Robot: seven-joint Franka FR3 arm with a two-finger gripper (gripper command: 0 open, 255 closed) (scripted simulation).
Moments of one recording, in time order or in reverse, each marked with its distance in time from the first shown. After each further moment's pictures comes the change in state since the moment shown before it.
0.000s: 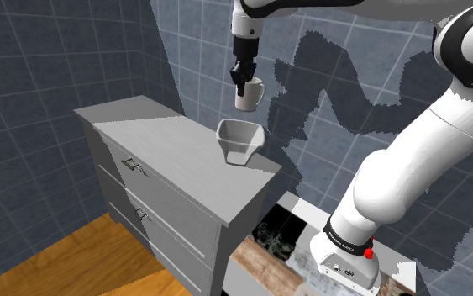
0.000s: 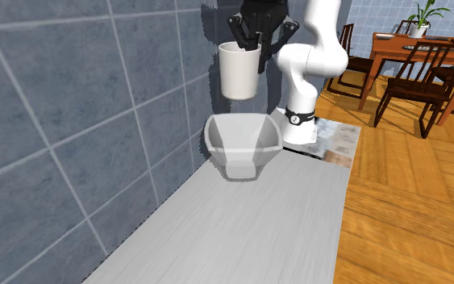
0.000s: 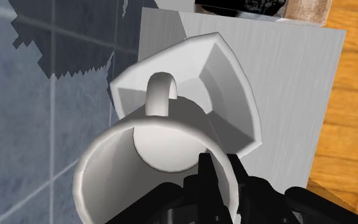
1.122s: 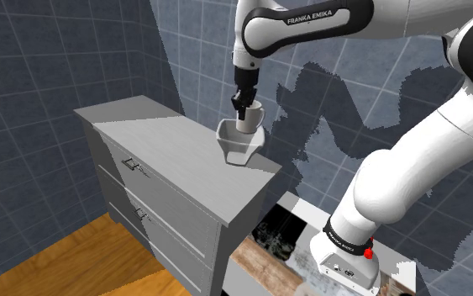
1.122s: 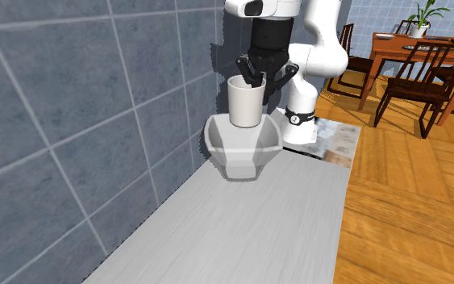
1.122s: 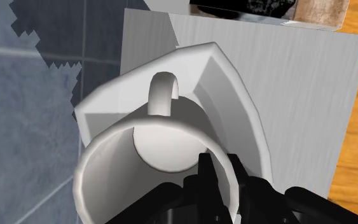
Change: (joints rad) arm 0.006 -0.067 0.007 -0.264 0.000 0.196 0.026
